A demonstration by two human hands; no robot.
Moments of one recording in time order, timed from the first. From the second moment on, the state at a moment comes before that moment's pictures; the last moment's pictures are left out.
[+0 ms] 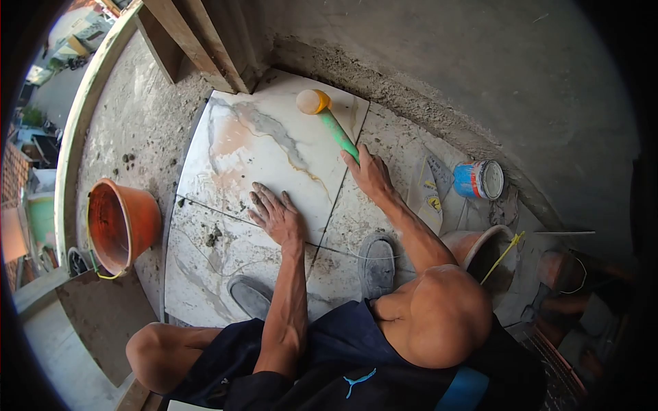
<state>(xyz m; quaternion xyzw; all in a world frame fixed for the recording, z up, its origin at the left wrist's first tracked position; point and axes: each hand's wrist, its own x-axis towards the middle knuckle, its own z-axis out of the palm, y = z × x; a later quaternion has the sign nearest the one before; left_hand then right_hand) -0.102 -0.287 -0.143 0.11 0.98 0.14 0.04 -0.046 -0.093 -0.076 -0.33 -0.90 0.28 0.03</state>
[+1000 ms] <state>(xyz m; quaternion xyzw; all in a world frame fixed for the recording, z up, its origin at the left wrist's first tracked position) -0.093 -0.299 -0.145 0.08 0.98 0.16 0.04 0.021 -0.130 -0.074 -0.23 -0.93 0.27 -0.05</state>
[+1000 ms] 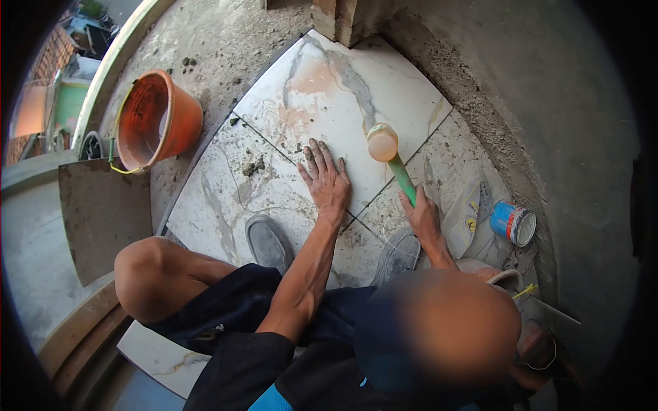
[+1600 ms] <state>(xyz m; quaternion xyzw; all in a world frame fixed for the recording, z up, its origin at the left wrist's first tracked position) -0.221 -0.361 -0.159 0.06 0.98 0.17 -0.04 -0.123 -0.168 -0.053 -0.13 -0.89 0.43 0.08</state>
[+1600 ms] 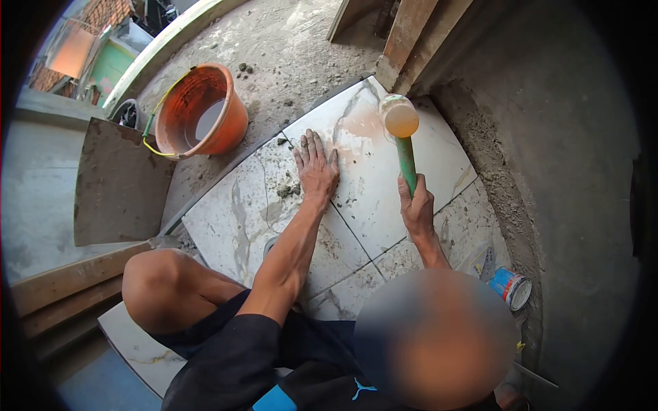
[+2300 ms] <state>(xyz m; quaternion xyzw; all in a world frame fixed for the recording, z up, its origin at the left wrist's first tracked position) -0.222 -0.359 -0.159 0.06 0.98 0.17 -0.06 -0.159 -0.161 -0.067 -0.17 -0.93 0.34 0.01</state>
